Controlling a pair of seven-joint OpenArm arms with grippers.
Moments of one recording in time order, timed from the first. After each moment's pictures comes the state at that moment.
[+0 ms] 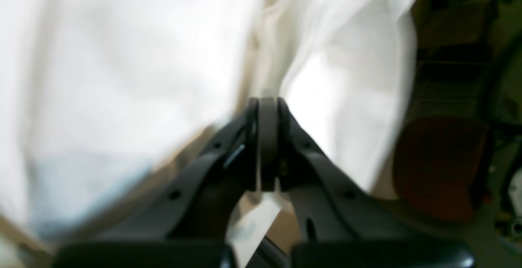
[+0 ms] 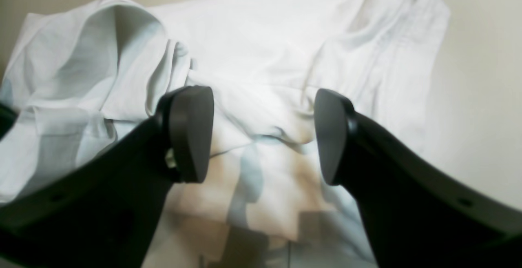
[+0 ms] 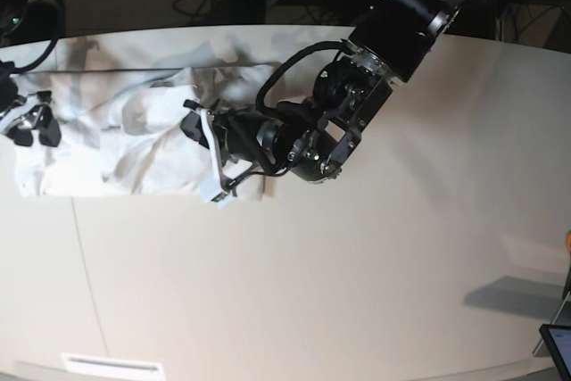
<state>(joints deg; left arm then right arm) -17.2 -7.0 38.1 90.6 -54.0 -0.1 67.8 -9.0 13.4 46.5 97.3 44.4 40.4 -67.3</state>
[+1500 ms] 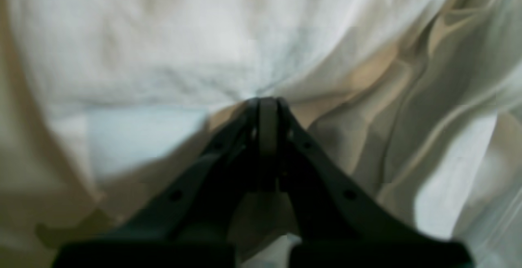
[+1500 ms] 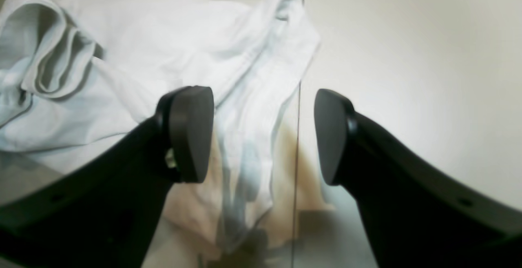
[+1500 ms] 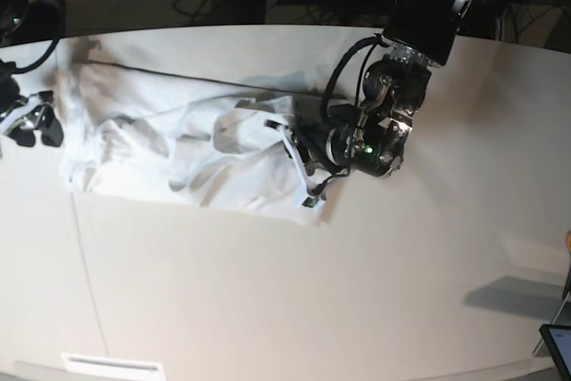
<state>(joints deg) -10.5 -12.8 23.7 90.3 -29.5 -0.1 72.9 -9.2 13.6 44.8 97.3 44.3 40.4 -67.2</state>
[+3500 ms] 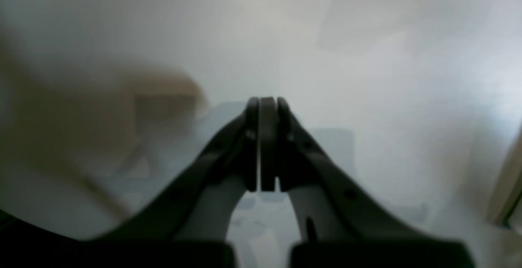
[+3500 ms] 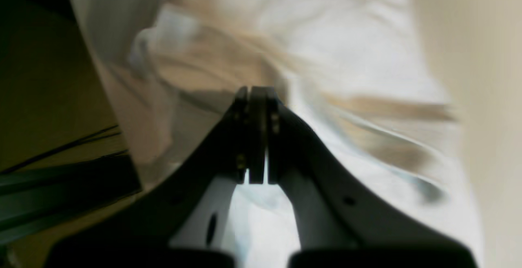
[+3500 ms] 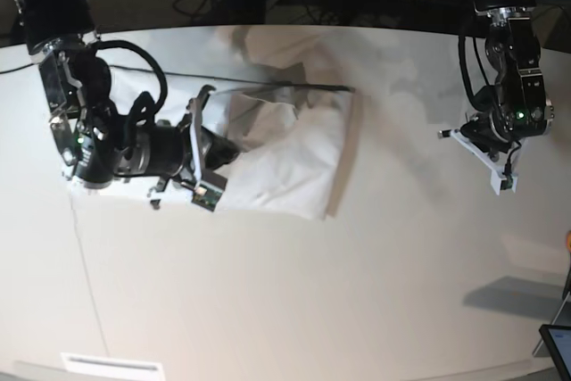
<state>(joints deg) 4.6 -26.5 -15.2 100.3 -20.3 -0.3 74.4 9.4 20.2 -17.0 107.0 45.0 34.5 -73.2</state>
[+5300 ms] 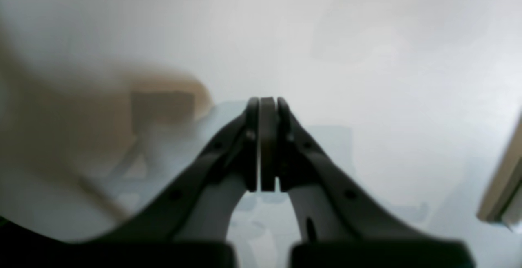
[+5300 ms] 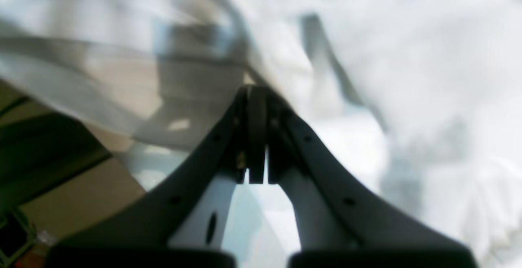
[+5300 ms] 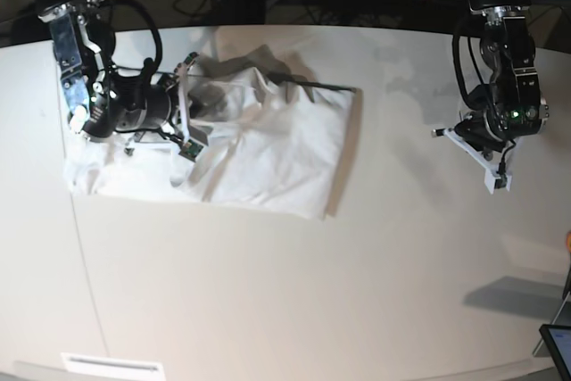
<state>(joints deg) 4.4 -25.1 -14.9 100.3 -19.9 -0.3 74.4 -2.2 18.5 -13.7 104.9 28.9 33.9 -76.1</state>
